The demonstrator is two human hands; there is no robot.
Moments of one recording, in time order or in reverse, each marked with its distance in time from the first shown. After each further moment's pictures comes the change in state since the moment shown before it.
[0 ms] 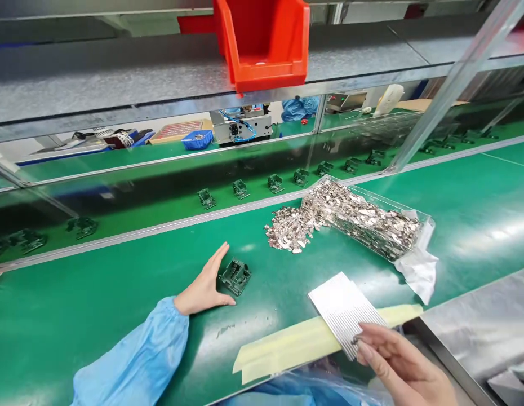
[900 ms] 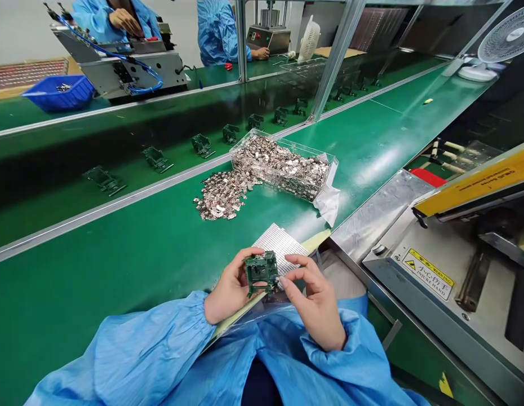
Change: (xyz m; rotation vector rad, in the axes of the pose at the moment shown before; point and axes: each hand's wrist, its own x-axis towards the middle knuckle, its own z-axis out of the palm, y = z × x) left_hand 0.019 0.147 0.124 -1.033 -0.333 0.046; right_hand -0.021 0.006 0.019 -0.050 0.159 0.012
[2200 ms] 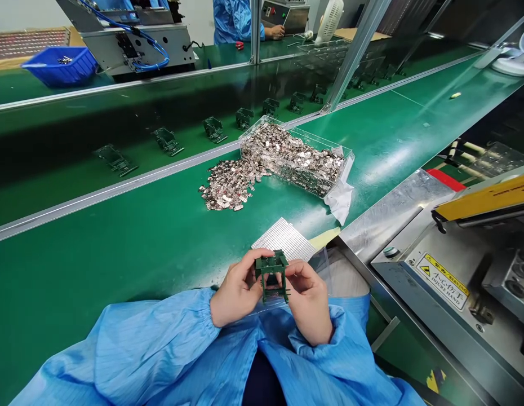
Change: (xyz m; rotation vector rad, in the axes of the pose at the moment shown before) left_hand -0.013 -0.010 0.004 0.213 0.045 0.092; right_hand 0.000 0.005 0.031 0.313 0.037 0.125
